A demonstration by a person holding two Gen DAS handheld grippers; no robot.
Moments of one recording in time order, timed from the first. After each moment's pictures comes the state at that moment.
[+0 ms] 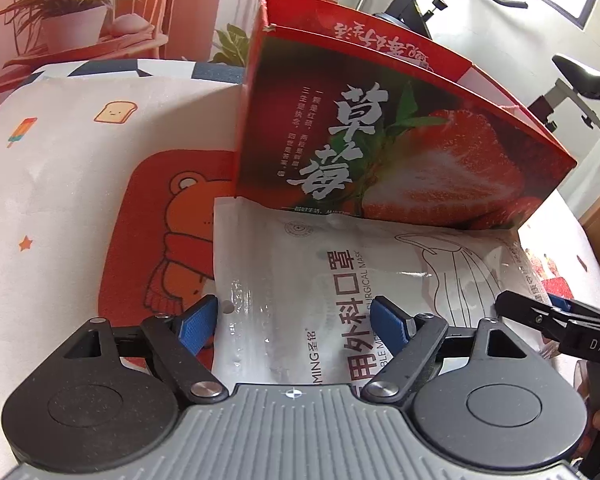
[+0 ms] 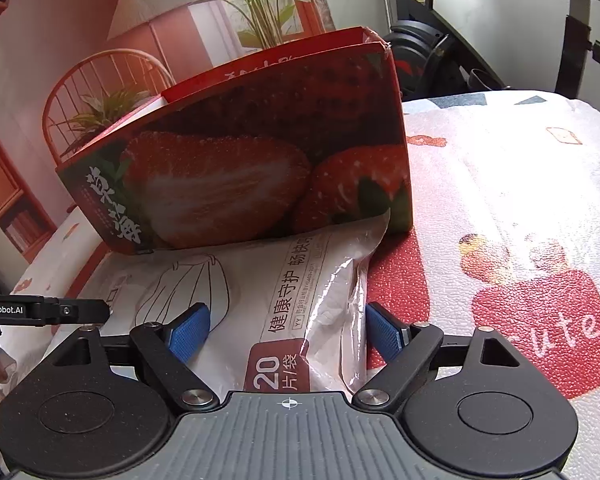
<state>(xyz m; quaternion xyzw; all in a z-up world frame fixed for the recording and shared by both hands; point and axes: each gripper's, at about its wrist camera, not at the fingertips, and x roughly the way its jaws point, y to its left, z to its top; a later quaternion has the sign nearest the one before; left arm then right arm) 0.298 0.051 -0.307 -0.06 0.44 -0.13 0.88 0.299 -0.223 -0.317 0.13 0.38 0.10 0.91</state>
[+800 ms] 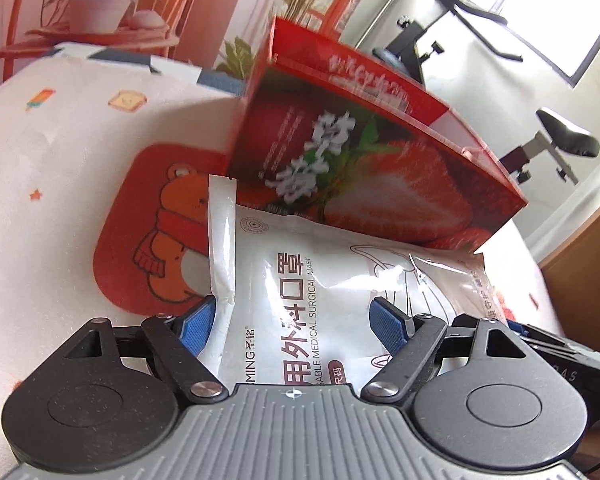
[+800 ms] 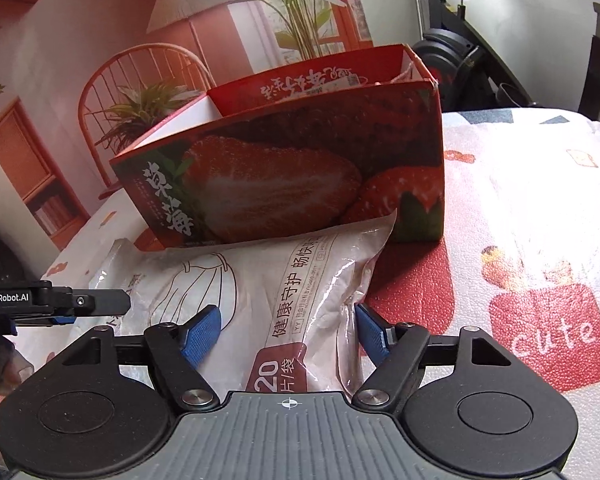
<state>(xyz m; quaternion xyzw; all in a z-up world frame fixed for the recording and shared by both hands) 0.253 0.061 -0.286 -0.15 0.41 -0.14 0.89 0.276 -0.212 -0.285 0.12 0.37 0.14 0.91</state>
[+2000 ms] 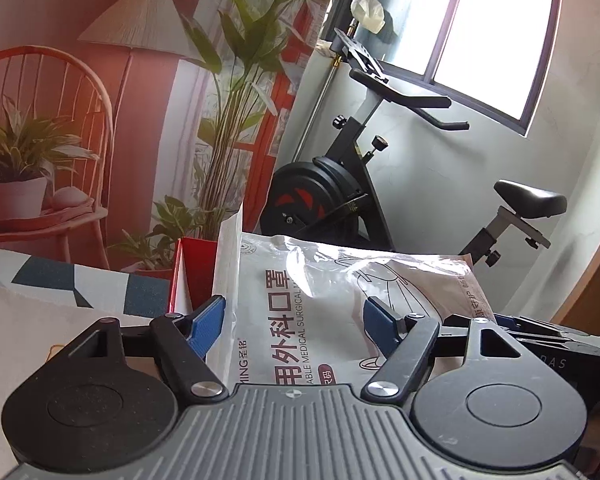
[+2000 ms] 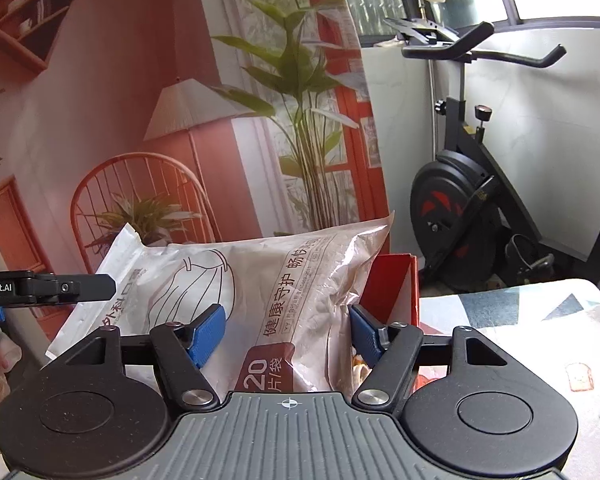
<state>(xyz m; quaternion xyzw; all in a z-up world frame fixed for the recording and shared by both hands) 0.371 0.015 -0.177 -0.09 0.27 -0.19 0.94 0.418 -0.251 -0.177 0.09 0.25 0.14 0.95</state>
